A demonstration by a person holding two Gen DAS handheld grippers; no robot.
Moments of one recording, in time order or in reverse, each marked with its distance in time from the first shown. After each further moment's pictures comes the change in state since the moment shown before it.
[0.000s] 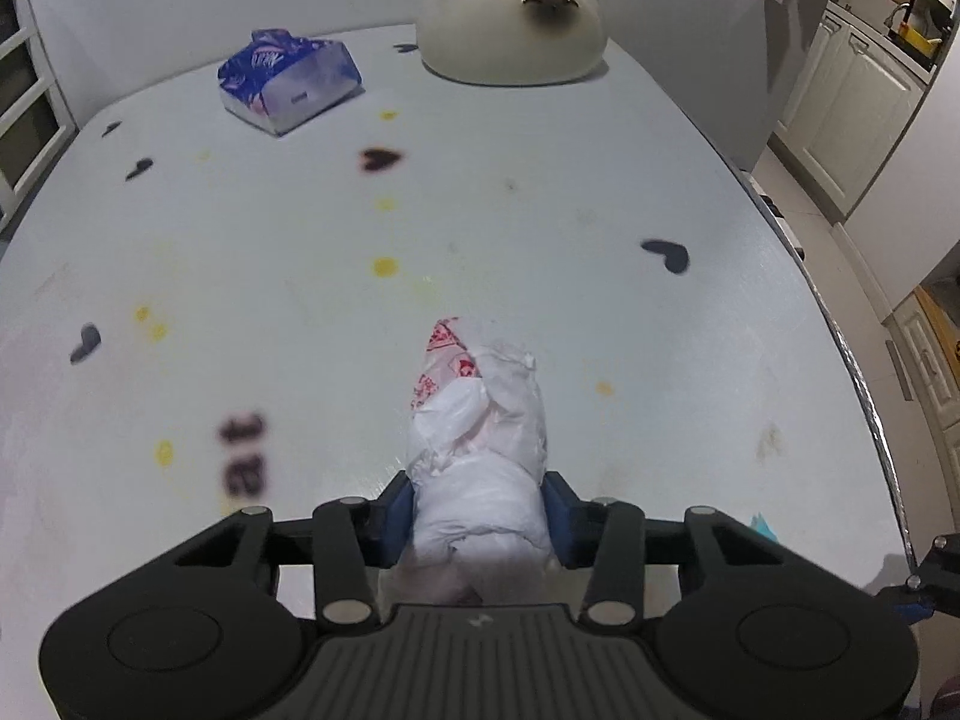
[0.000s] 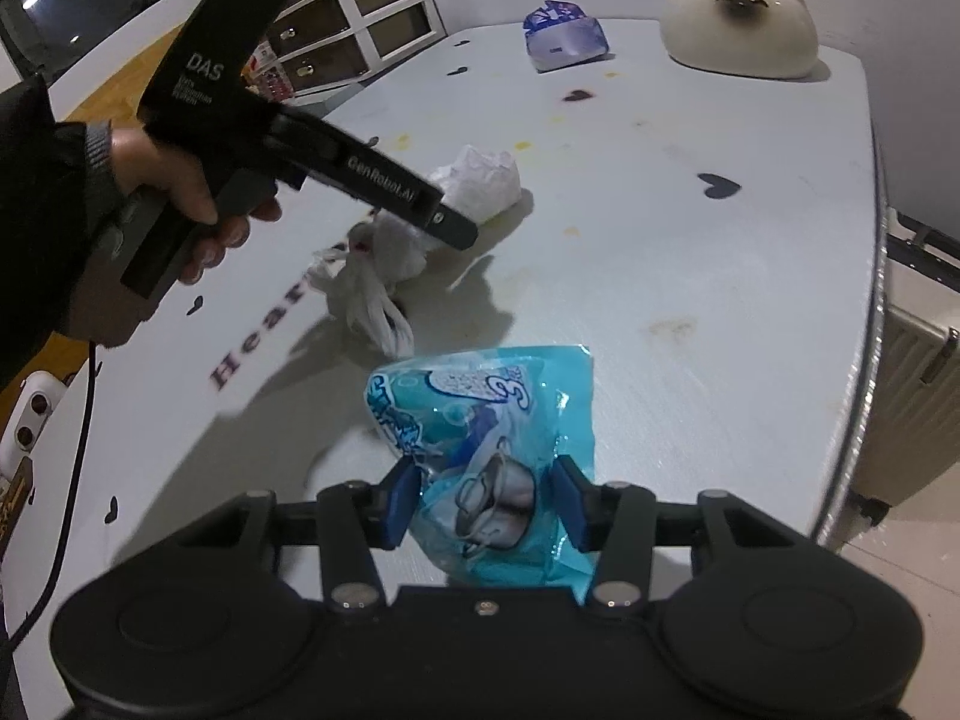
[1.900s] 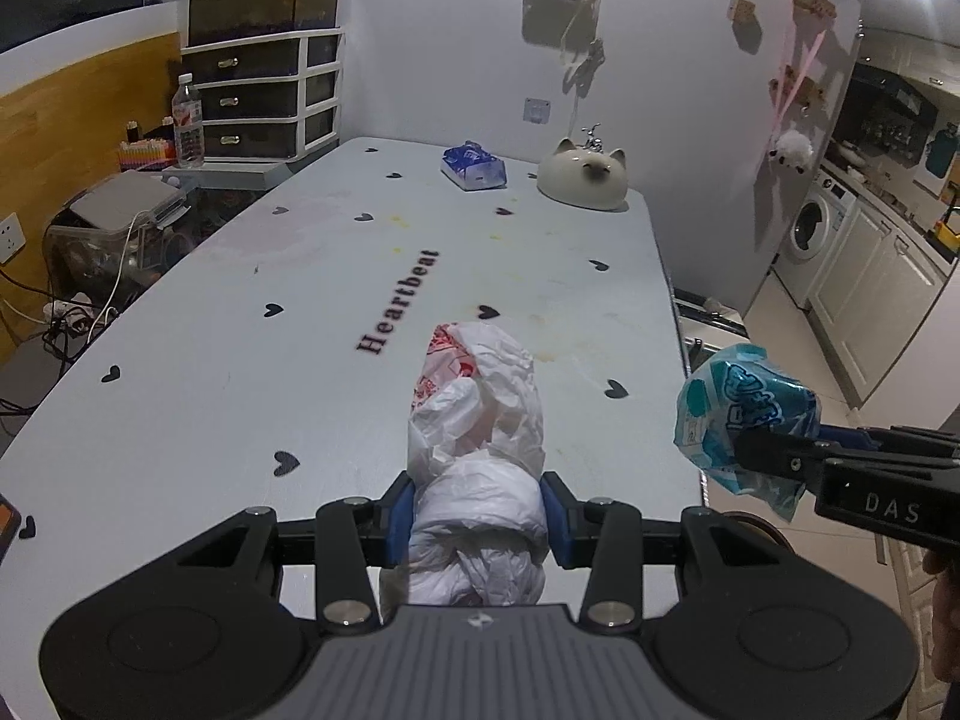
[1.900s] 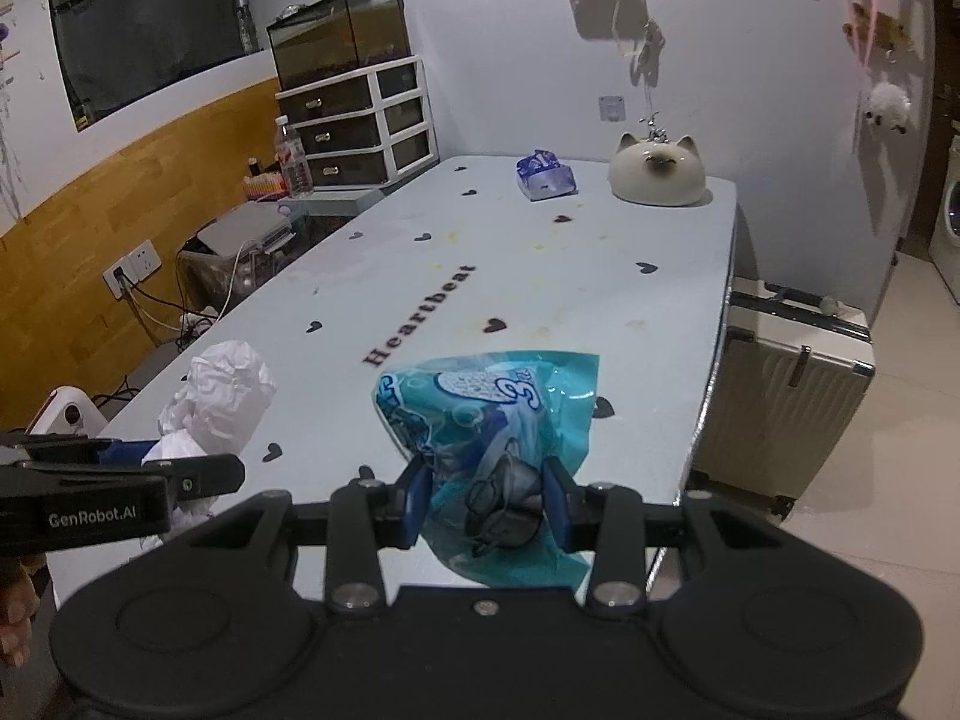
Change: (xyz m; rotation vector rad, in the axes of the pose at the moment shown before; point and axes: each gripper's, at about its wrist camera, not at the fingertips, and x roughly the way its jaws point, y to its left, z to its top) left arm -0.308 -0.125 -0.320 -0.350 -0.328 0.144; right arm -0.216 0.175 -0.141 -0.005 -0.261 -0.212
